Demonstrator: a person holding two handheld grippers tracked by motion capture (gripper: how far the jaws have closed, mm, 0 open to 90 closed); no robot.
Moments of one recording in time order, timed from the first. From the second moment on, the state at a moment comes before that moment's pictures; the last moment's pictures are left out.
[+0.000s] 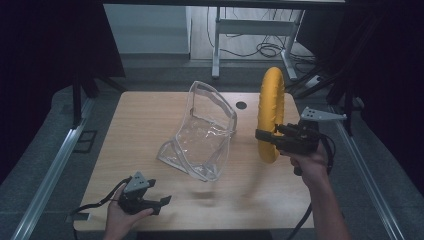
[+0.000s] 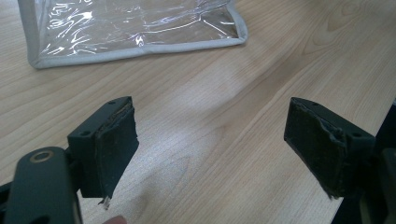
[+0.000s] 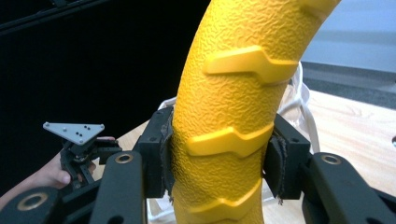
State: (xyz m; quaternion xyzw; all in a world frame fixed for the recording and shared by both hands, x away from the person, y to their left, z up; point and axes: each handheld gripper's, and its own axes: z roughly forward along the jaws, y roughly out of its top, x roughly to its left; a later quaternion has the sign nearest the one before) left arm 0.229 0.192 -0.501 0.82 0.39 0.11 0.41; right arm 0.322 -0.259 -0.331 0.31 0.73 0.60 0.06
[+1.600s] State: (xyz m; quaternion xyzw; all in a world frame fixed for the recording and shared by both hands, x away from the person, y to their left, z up) left arm 0.228 0.191 -0.502 0.82 0.39 0.10 0.41; right arm 0.309 -0.196 -0.243 0.22 0.68 0.69 0.10
